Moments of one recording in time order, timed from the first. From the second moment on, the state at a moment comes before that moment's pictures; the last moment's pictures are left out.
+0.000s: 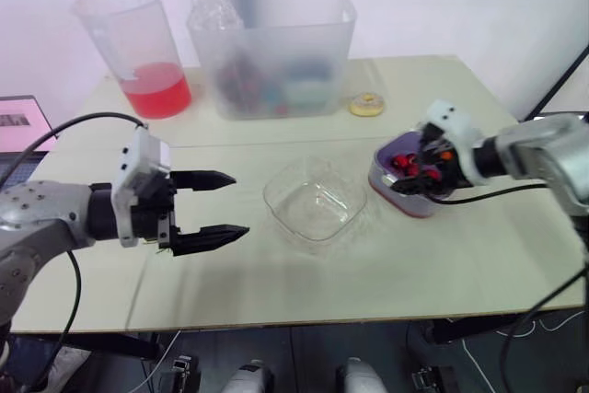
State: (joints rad) left arm -0.30 0.99 0.33 -0.60 -0.99 0.83 -0.91; right arm -0.96 -1.01 0.31 -0.08 0.40 1.28 0.92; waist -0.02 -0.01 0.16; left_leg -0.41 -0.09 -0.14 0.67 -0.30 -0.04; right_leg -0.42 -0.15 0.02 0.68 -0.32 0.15
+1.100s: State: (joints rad) left arm -0.26 0.96 0.32 -0.63 -0.97 0.75 -0.85; right arm -1.06 -0.93 0.38 0.02 0.32 1.38 0.88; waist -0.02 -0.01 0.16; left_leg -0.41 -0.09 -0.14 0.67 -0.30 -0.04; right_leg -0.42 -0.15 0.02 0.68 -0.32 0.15
